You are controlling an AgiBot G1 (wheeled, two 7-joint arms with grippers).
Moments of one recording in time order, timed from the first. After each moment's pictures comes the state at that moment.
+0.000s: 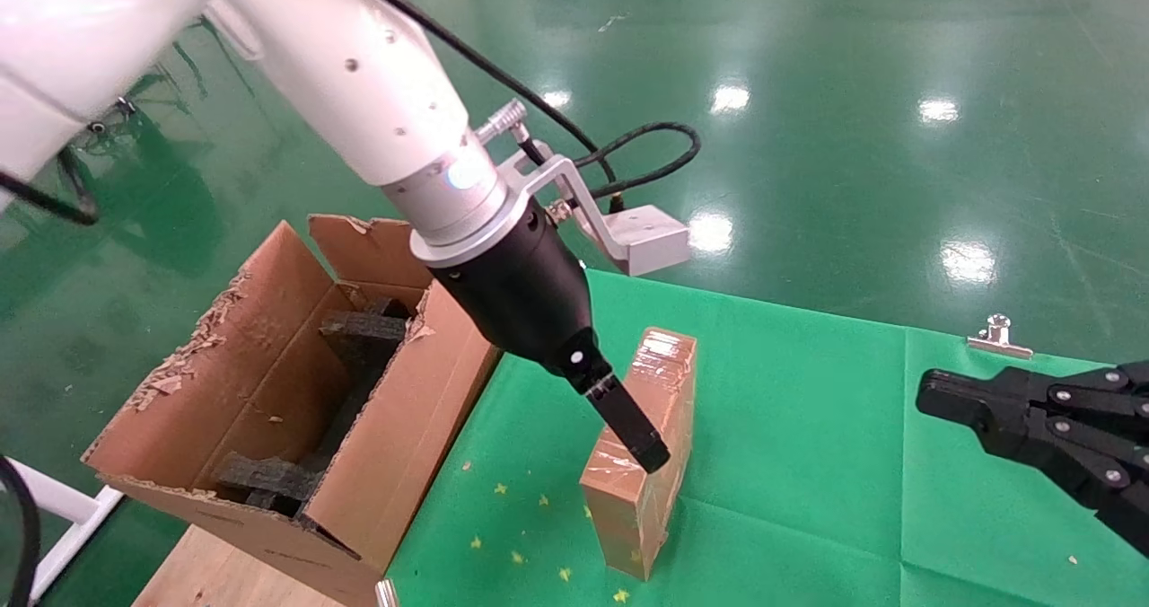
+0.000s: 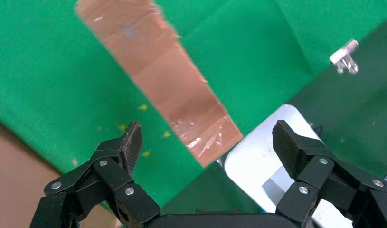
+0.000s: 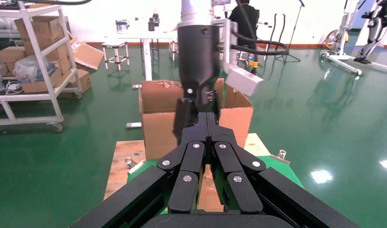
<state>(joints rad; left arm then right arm) -2.14 1.13 1.47 -0.97 1.29 1.59 -1.36 1.08 -0.57 -0.36 1.24 -0.66 -1.45 0.13</state>
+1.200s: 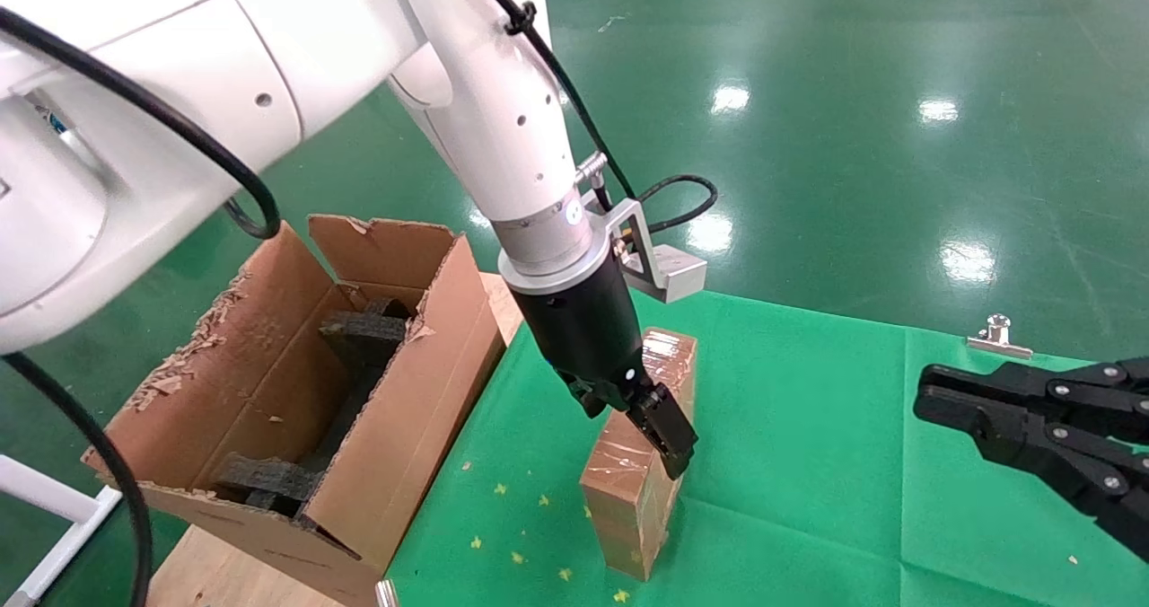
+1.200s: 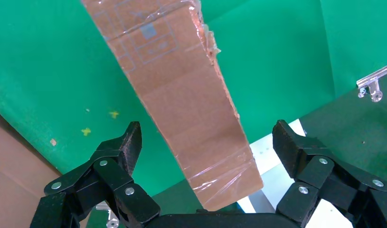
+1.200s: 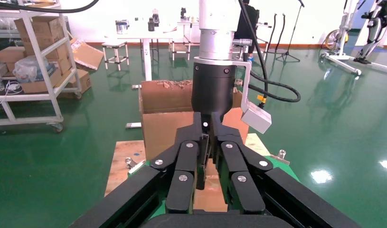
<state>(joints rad) -2.13 1.37 1.74 -0.66 1.20 1.52 -1.46 1.08 -0.57 -0.36 1.24 -0.66 -1.45 0.13</state>
